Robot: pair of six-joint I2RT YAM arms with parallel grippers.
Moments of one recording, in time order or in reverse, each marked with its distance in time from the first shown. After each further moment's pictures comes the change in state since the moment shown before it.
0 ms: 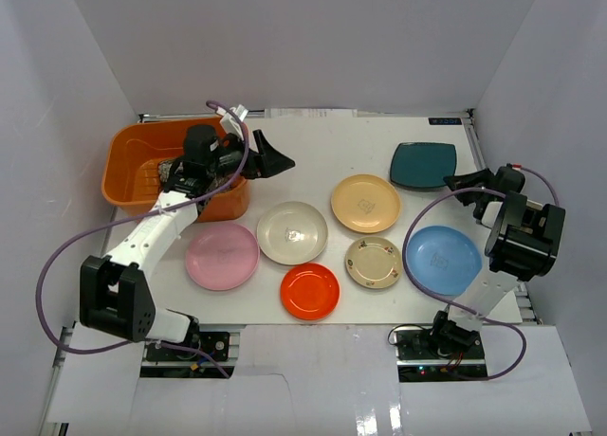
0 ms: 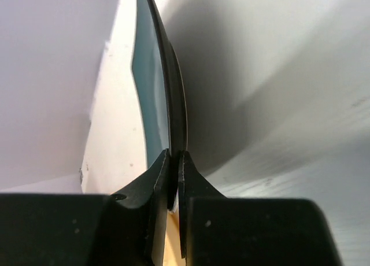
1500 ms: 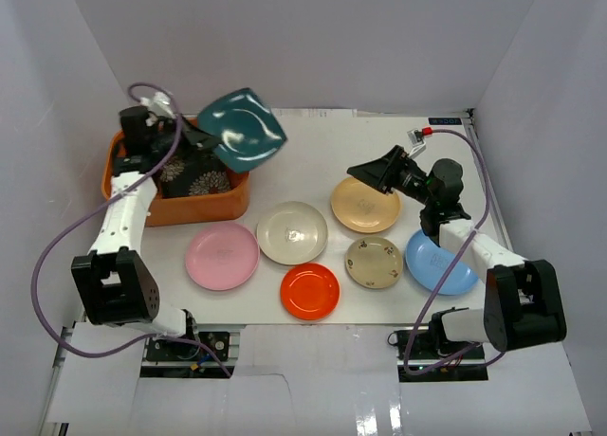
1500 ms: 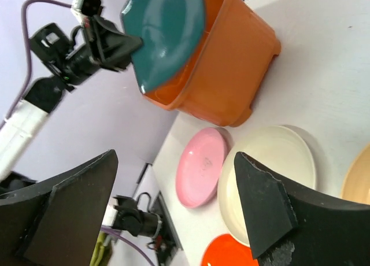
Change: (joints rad) left arm 0.299 0.120 0.212 -0.277 0.035 -0.084; right arm 0.619 -0.502 -0.150 0.228 -0.271 0.134
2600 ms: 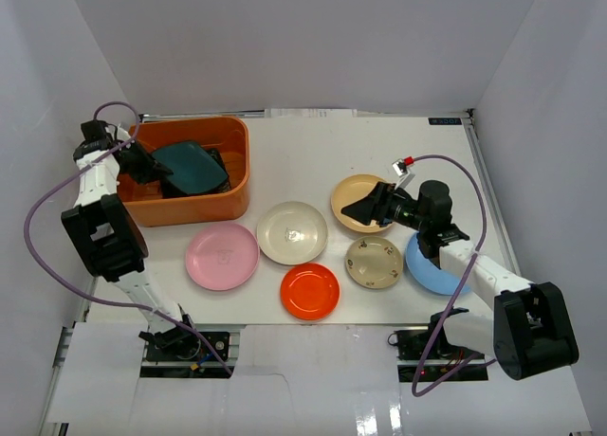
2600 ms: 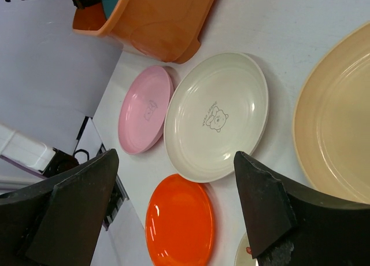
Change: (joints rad) left arm 0.416 0.364 0.274 -0.503 -0.121 0.292; right arm 0.082 -0.172 -0.166 -0.311 0.069 -0.372
